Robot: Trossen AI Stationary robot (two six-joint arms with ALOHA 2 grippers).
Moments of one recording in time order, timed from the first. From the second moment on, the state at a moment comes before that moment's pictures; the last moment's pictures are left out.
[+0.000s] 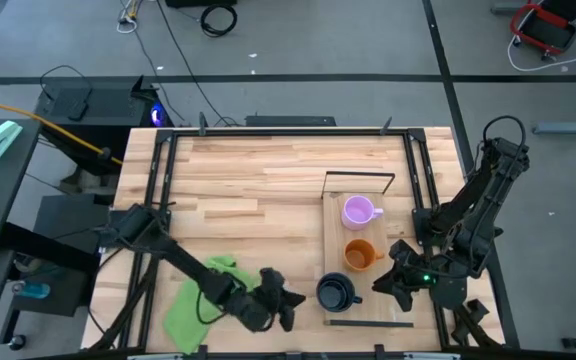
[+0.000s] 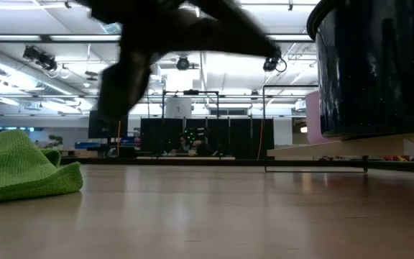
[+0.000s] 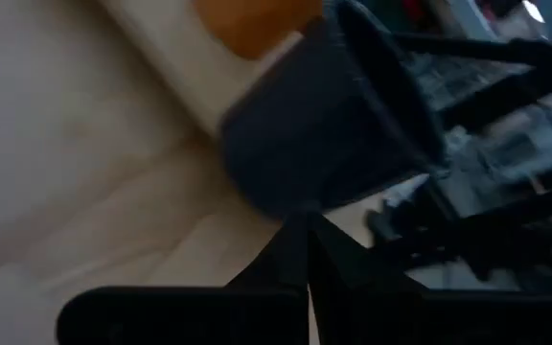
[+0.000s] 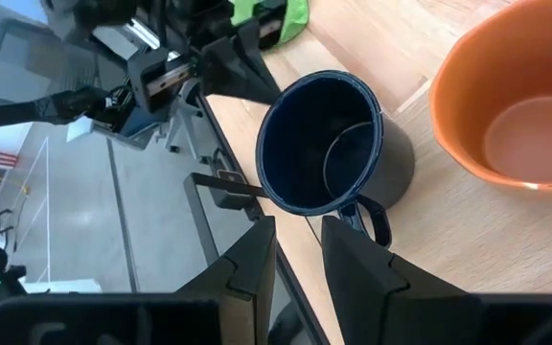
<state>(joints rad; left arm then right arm) -0.63 2.02 1.18 0.36 -0.69 -1.21 0.98 1.19 0.99 -0.66 0.57 1.57</state>
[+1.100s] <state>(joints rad) -0.50 2.02 1.21 0.48 -0.39 -1.13 0.98 1.19 0.99 -0.66 0.57 1.59</state>
